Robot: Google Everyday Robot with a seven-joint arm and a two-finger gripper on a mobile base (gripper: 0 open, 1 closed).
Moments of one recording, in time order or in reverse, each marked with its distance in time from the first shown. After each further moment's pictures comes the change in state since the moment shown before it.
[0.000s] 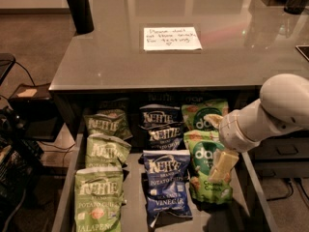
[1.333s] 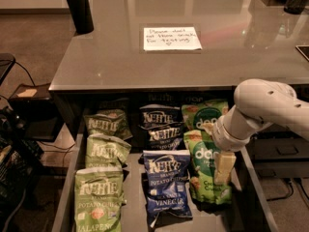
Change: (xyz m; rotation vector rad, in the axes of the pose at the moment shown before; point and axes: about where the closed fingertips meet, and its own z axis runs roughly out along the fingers) arm 0.047 -0.011 0.052 -0.134 0.176 -0.134
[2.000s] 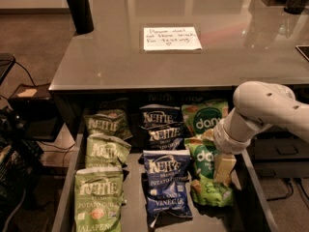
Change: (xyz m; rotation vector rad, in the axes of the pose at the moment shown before) arm 0.006 0.007 0.006 -0.032 0.016 -0.009
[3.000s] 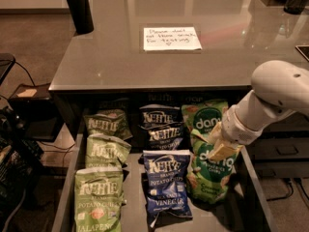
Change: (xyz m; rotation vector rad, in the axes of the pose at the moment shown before) arm -0.024 0.005 -0.057 0.004 -0.094 0.200
